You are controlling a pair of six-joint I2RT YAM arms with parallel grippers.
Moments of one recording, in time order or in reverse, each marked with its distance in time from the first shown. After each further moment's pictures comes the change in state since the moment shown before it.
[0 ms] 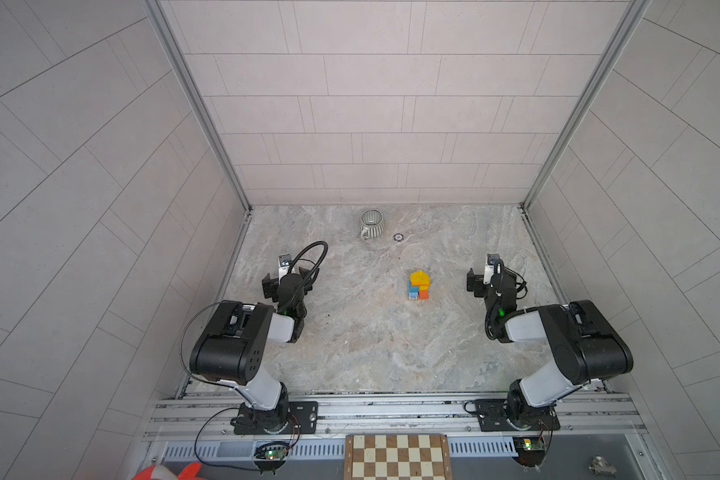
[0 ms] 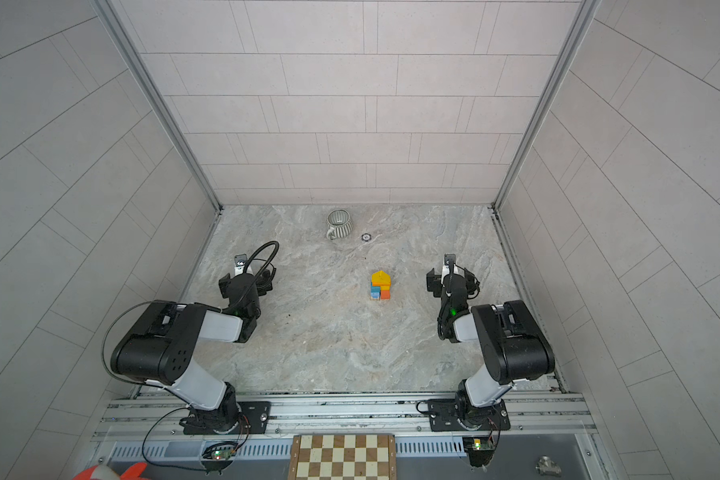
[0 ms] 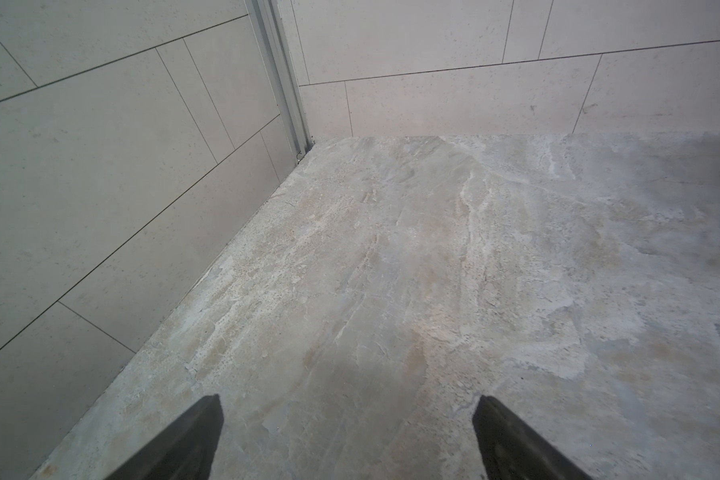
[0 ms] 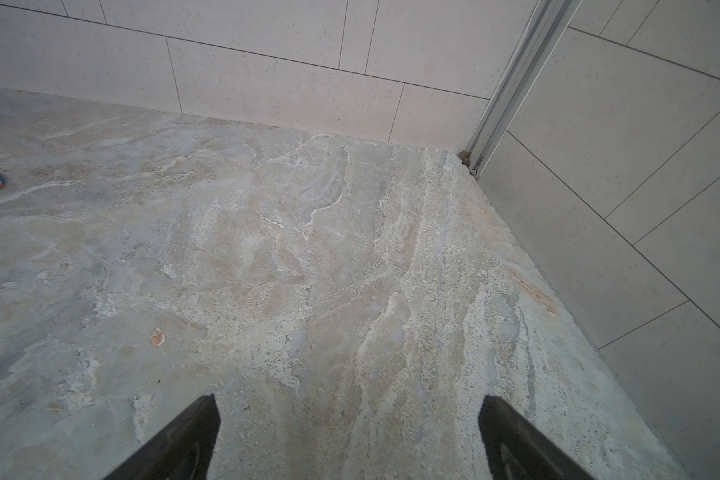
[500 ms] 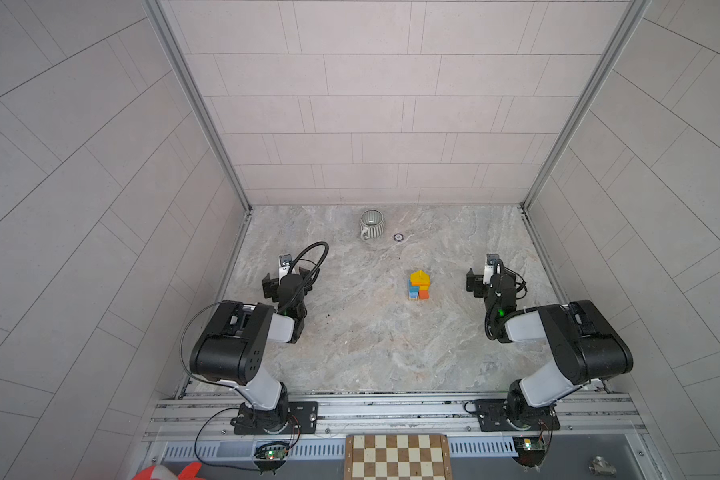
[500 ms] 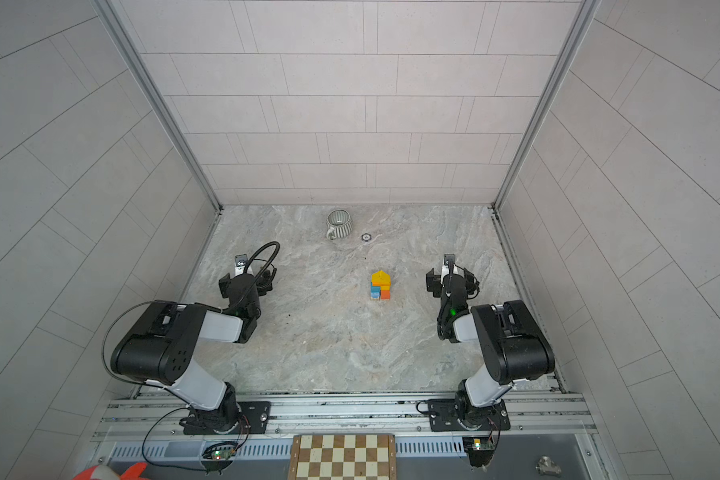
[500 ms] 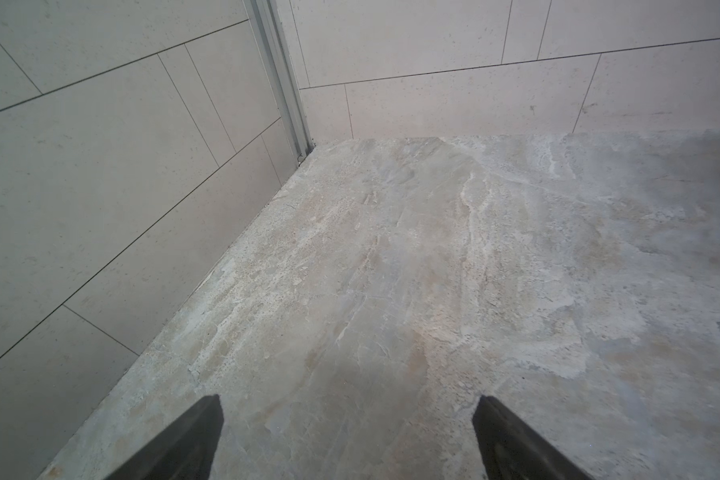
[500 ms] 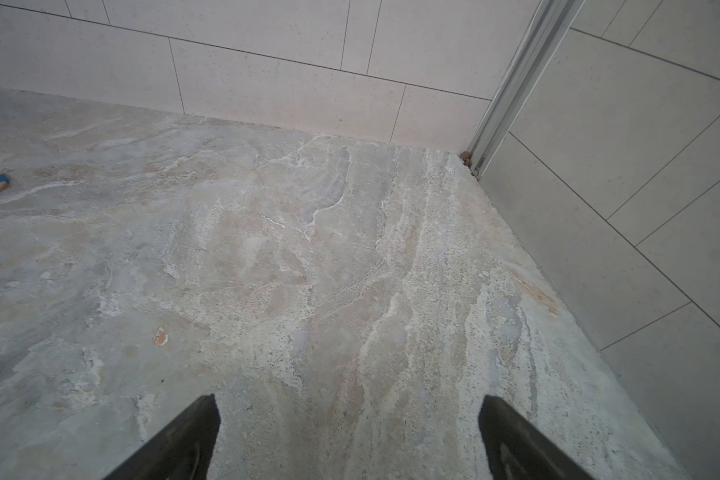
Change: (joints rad) left arm -0.006 0.000 -0.005 0.011 -0.005 0.010; right arm 0.004 0.000 0.000 0.000 0.000 0.000
